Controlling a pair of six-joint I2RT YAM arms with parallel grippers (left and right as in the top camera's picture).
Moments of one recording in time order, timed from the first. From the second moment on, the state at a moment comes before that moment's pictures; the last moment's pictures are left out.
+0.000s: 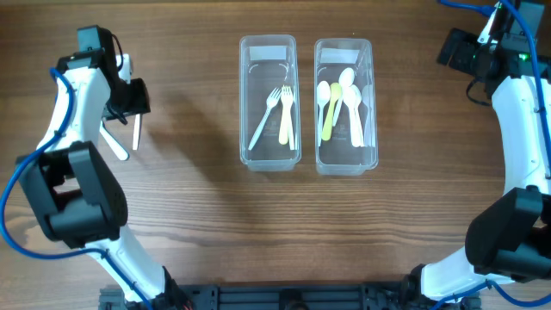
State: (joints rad) left arm 0.20 2.00 1.57 -0.93 -0.02 0.00; right arm -0.21 1.76 1.54 -0.64 0.10 0.13
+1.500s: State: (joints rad) left arm 0.24 2.18 1.58 -0.82 0.03 0.13; right arm -0.21 1.76 1.54 -0.64 0.10 0.13
